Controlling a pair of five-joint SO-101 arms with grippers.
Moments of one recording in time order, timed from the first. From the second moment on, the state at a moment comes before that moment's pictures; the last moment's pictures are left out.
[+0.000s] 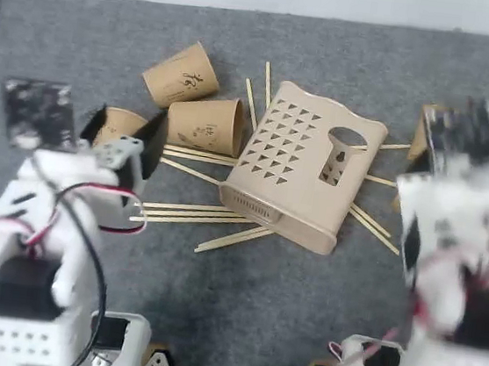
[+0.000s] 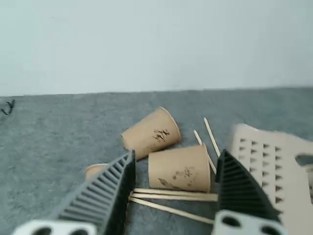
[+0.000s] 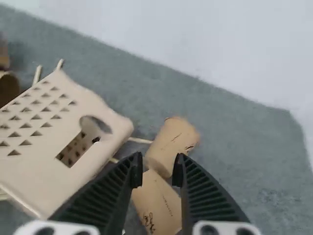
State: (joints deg) left arm -4.7 -60.0 29.9 67.8 6.1; right arm 1.1 -43.1 -0.2 85.9 23.5
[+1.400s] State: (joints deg) left arm -1.9 -59.6 72.7 40.2 11.1; right arm -5.5 50.5 -73.0 97.2 49.3
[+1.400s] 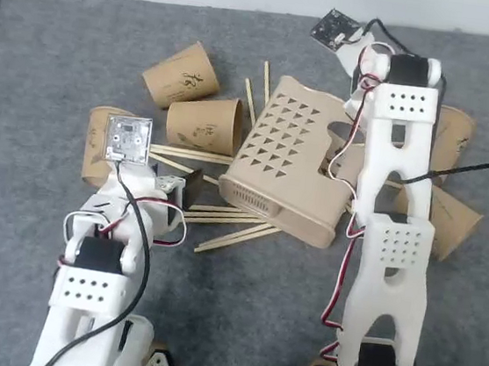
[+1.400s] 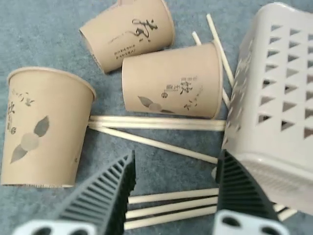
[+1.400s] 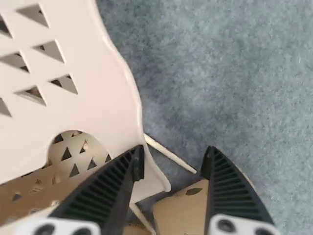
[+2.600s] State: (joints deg) left arm -1.9 -60.0 72.7 40.2 11.2; right arm -5.5 49.2 -63.1 95.9 57.8
